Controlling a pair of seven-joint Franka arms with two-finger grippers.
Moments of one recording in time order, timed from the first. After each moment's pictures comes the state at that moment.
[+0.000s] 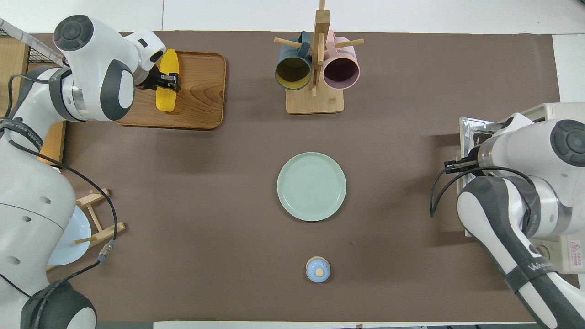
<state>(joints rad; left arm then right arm) -0.13 0.71 -0.05 -1.34 -0.03 2.17 -0.01 -0.13 0.03 0.15 -2.28 -0.04 2.36 -0.06</state>
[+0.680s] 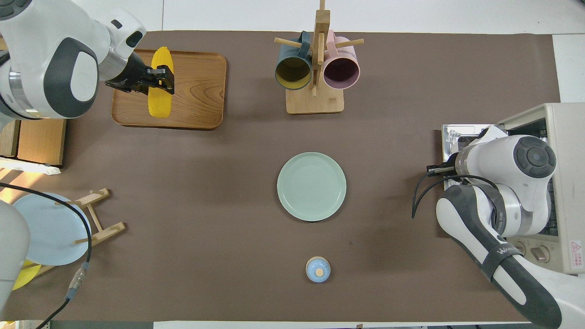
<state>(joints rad) -0.17 0.44 -0.05 -1.39 -0.13 1.86 -0.16 -0.13 0.11 0.15 -2.32 -0.04 2.48 -0.05</state>
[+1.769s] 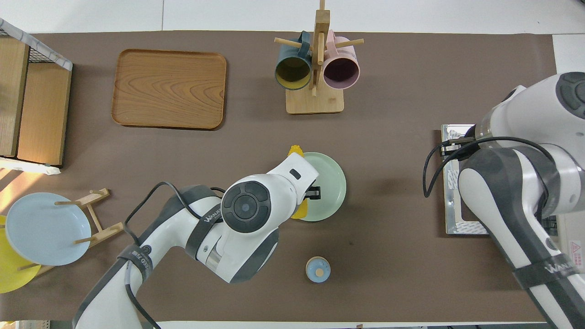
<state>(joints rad) -0.75 0.18 -0.06 -2.06 -0.14 2.47 -0.65 -0.05 0.03 0.13 -1.94 -0.04 1.89 0.06</state>
